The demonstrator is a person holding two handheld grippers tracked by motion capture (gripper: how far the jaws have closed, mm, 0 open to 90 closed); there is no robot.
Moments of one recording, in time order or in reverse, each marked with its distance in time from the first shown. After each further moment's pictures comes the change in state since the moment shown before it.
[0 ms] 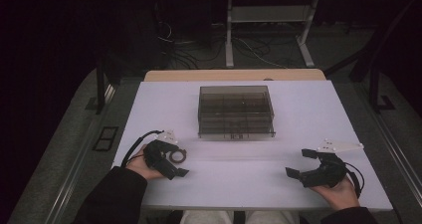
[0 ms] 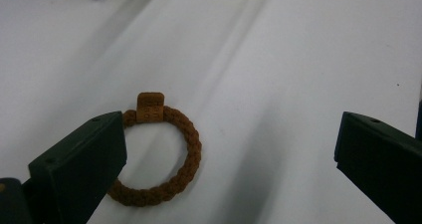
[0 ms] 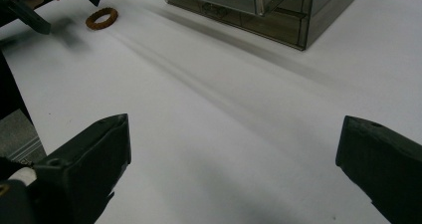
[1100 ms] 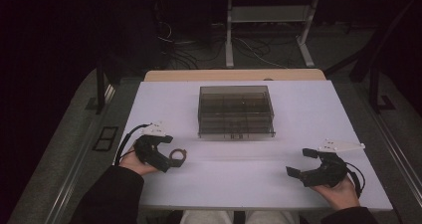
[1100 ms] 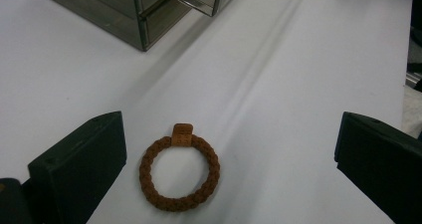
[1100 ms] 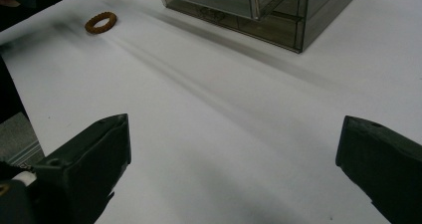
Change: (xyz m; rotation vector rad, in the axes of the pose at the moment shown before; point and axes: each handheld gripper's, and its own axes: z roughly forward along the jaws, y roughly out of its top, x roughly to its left) left arm 0.005 0.001 -0.029 -0.170 0.040 -0.039; right arm -0.001 0.000 -0.002 -0.010 -0.003 0.013
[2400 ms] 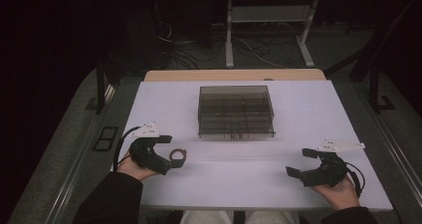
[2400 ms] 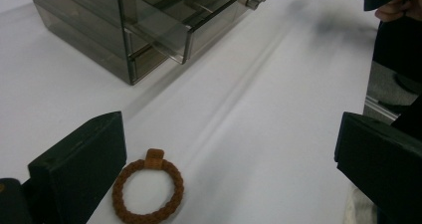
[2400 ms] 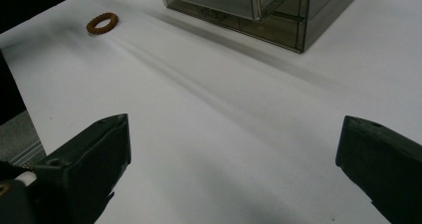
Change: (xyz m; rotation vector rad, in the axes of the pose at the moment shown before) left arm -0.022 0.005 -0.021 -0.136 0.010 -0.060; right arm 0.000 0.001 0.000 0.003 0.005 0.005
